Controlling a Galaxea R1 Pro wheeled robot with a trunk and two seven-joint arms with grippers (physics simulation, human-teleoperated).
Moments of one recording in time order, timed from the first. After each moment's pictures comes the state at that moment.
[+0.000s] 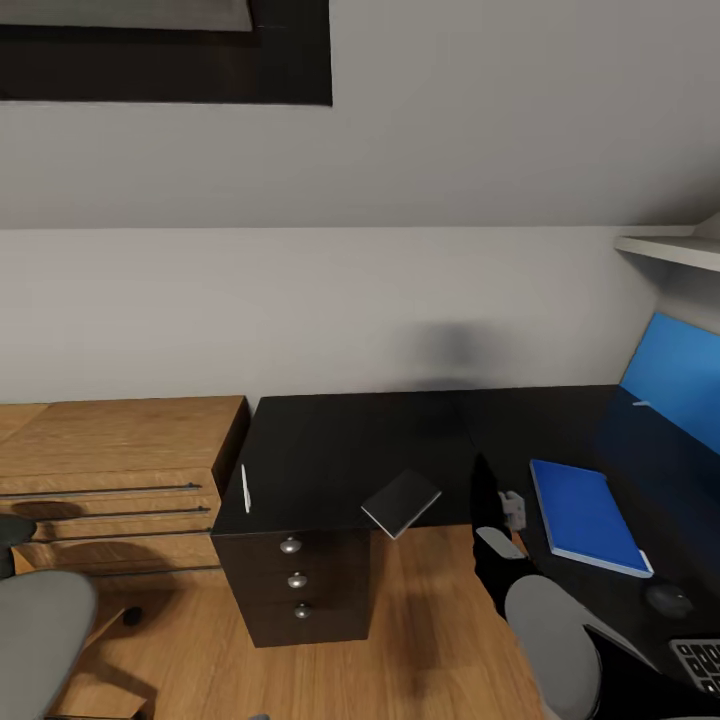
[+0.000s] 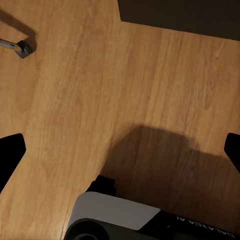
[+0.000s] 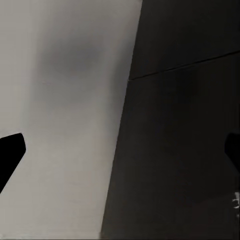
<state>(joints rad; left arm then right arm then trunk) -0.24 -0.05 -0.47 -0.39 0.62 -0.08 0.42 -0.85 0.10 -0.51 -0.24 -1.00 -0.34 0.43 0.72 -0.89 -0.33</state>
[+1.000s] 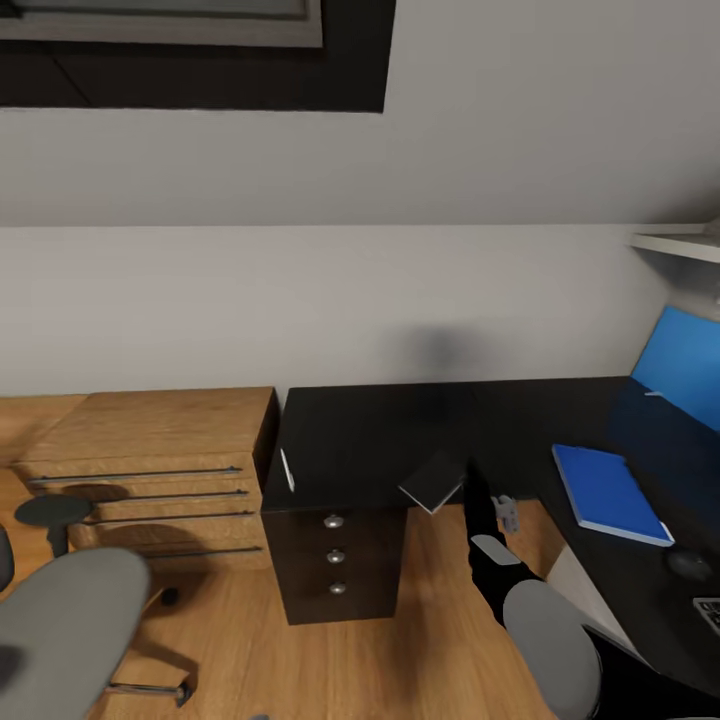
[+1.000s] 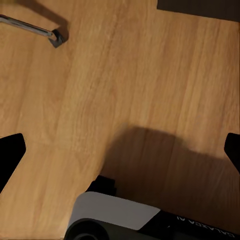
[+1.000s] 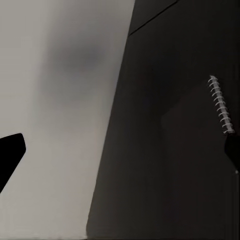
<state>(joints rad) -0.24 -0.05 -0.47 -0.39 0.62 -0.08 0.42 -0.85 0.10 -0.51 -0.19 -0.95 -0.34 0.46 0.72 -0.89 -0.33</state>
